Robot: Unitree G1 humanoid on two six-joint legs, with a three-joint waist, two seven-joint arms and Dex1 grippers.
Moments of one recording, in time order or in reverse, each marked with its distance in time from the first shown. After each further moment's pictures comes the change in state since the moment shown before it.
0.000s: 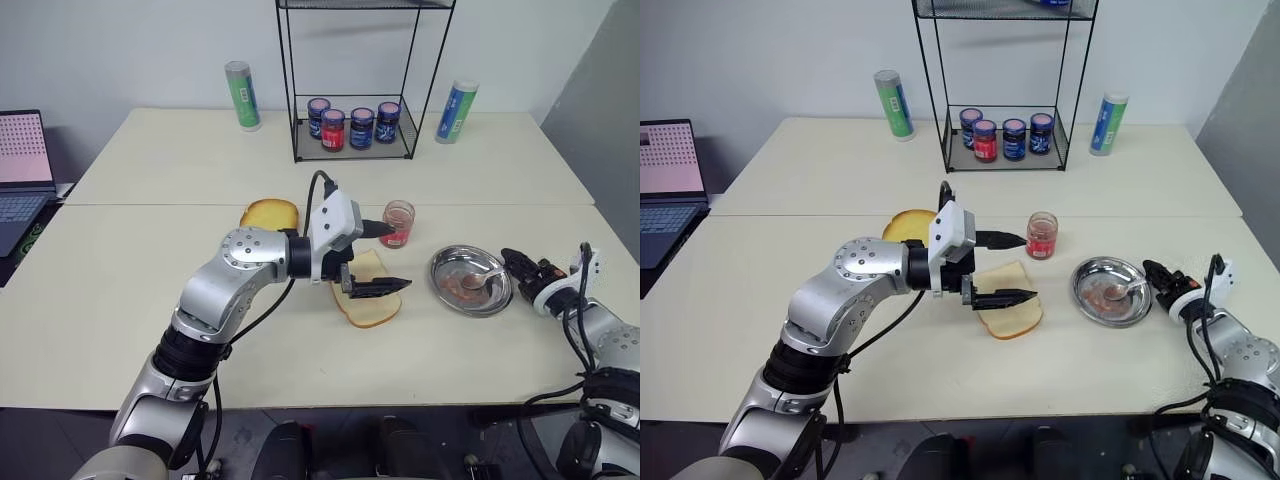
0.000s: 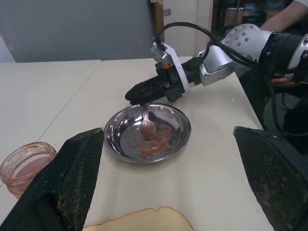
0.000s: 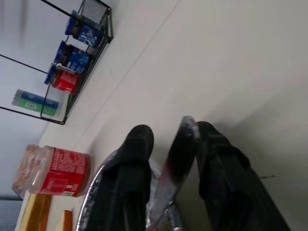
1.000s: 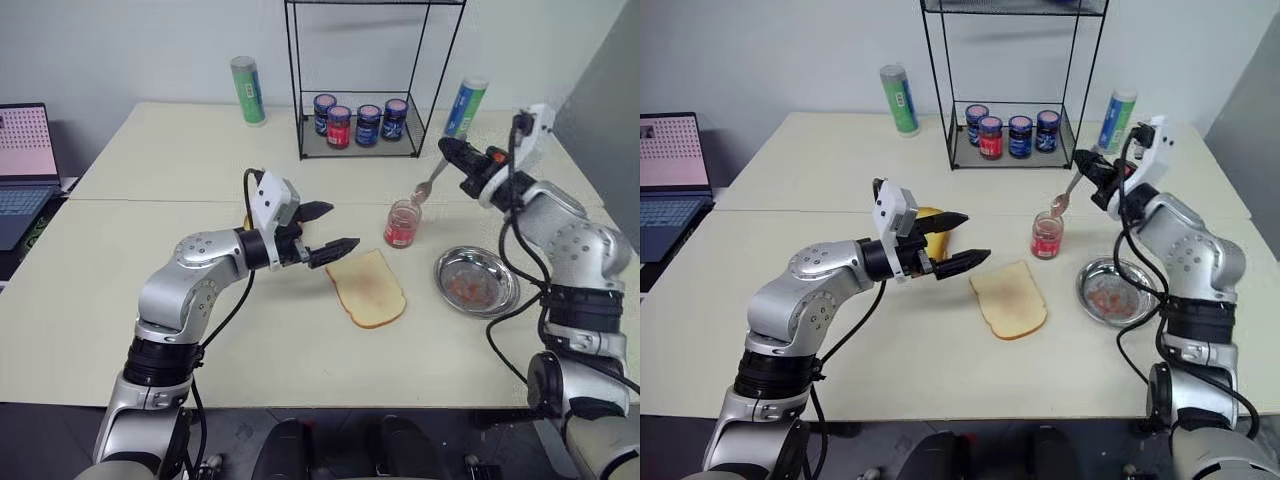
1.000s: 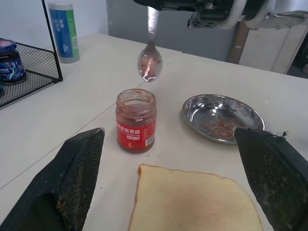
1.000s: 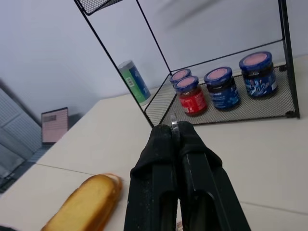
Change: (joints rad) left arm 0.087 0.039 0.215 0.064 -0.067 0.062 0.145; right arm -0.414 0.053 0.404 -0.269 -0.183 -0.132 -0.057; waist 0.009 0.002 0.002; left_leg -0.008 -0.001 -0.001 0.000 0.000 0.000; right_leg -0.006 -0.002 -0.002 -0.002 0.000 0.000
